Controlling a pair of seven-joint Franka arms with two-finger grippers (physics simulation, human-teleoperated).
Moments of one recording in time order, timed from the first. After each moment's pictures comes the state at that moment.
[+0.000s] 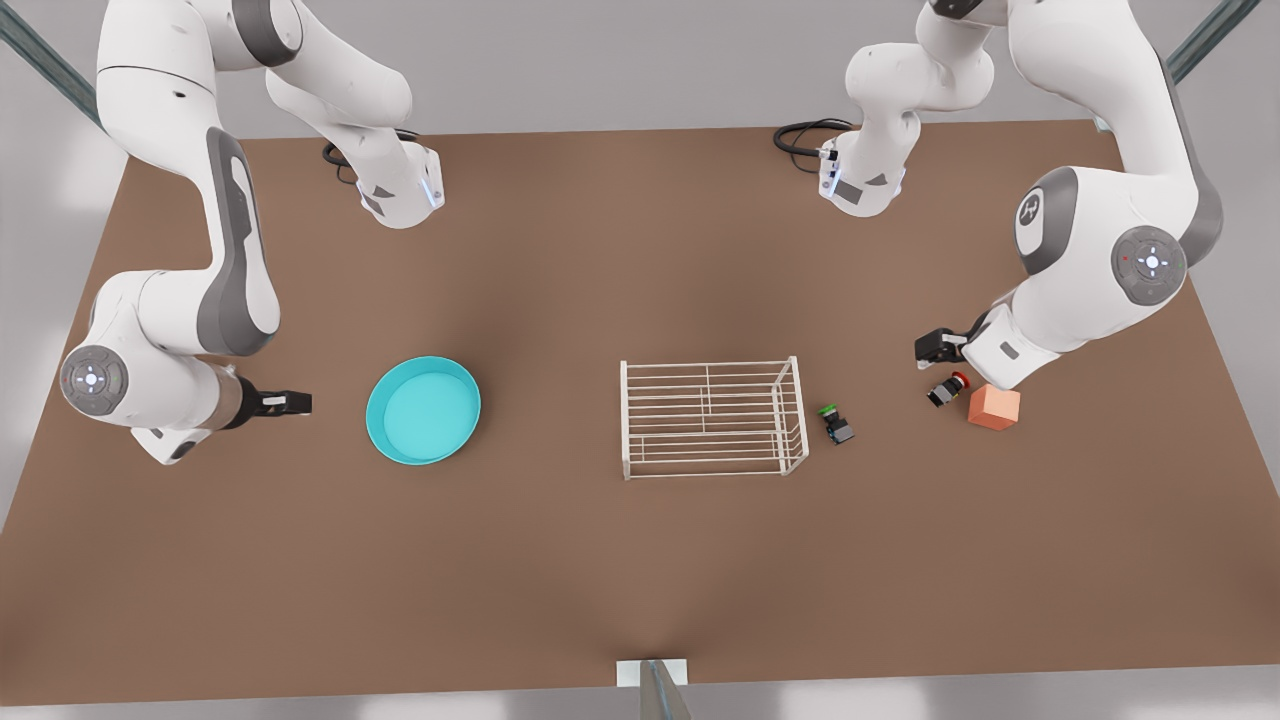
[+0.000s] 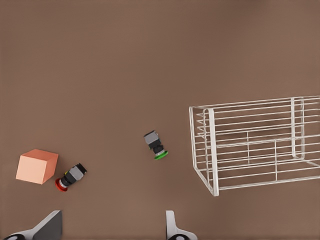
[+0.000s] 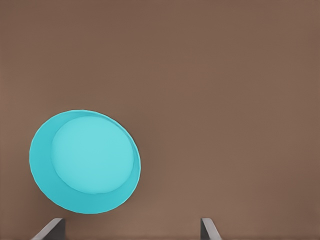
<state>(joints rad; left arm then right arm) -0.10 0.18 -0.04 -1.52 -0.06 1.61 -0.04 -0.22 0.29 0.21 -1.63 -0.05 1.70 -0.04</state>
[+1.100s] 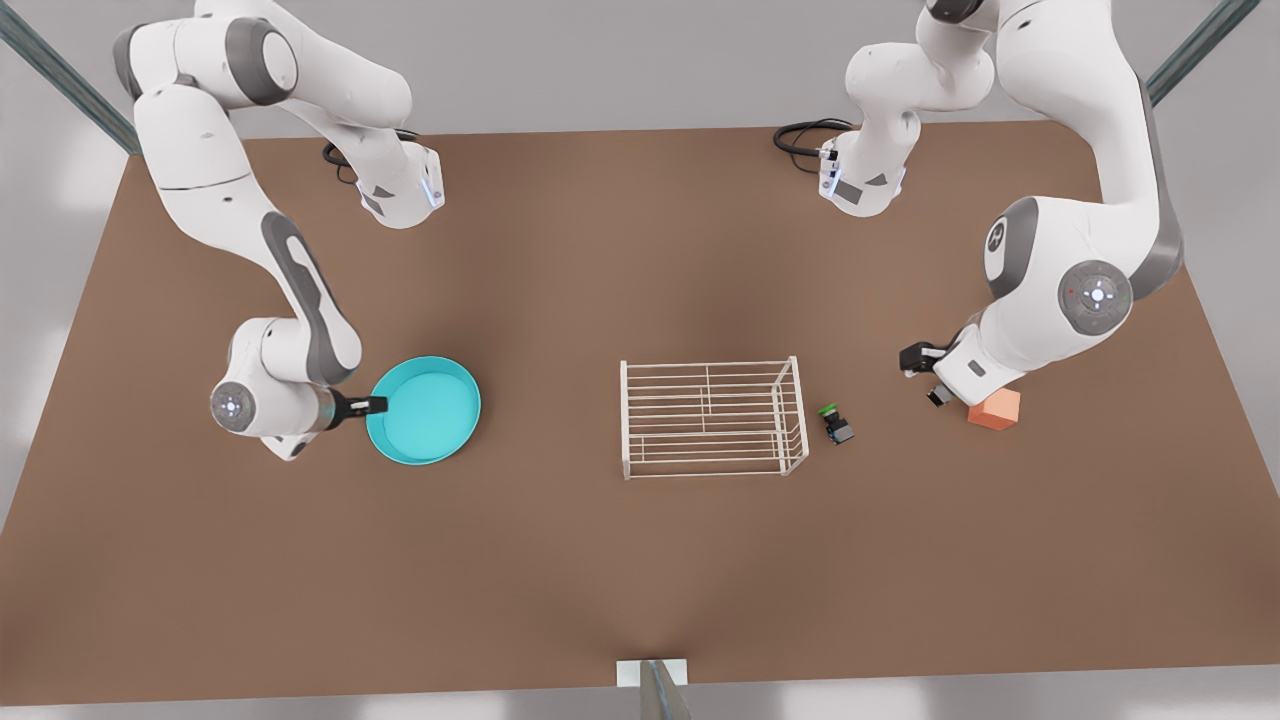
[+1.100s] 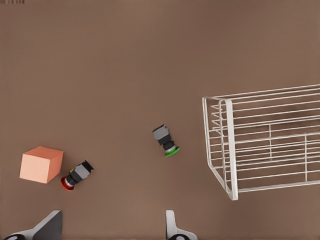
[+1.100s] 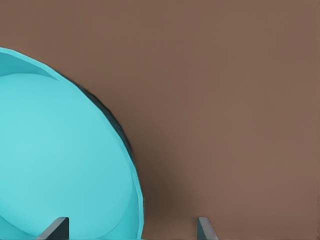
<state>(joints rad) -0.10 0.21 -0.06 -1.59 0.00 1.66 -0.04 -0.25 0.45 0.20 -2.07 0.03 2.21 -0.17</state>
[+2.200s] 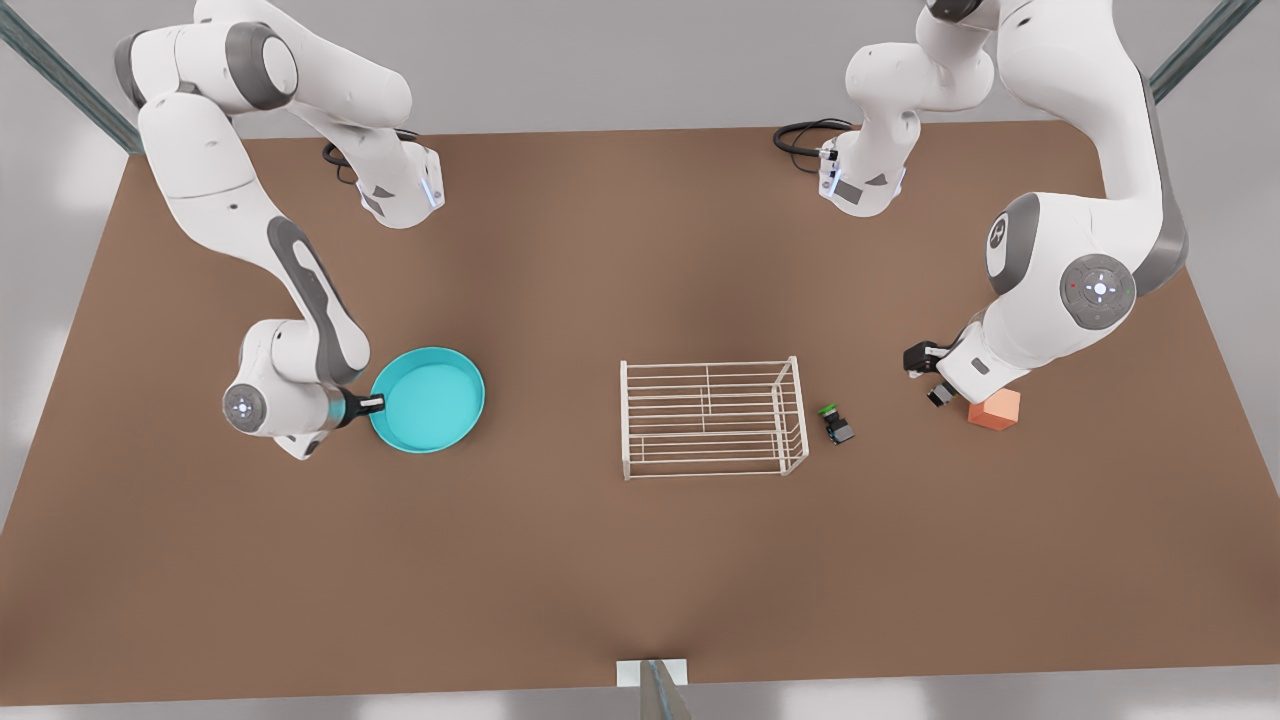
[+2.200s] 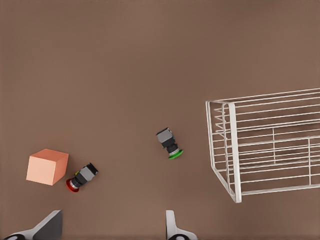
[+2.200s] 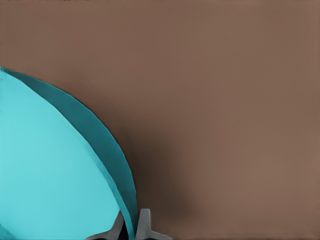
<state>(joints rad) -0.10 0.20 -0.06 -1.59 0.02 1.66 -0.04 -0.24 0.46 0.22 -2.08 0.06 2.21 -0.22</state>
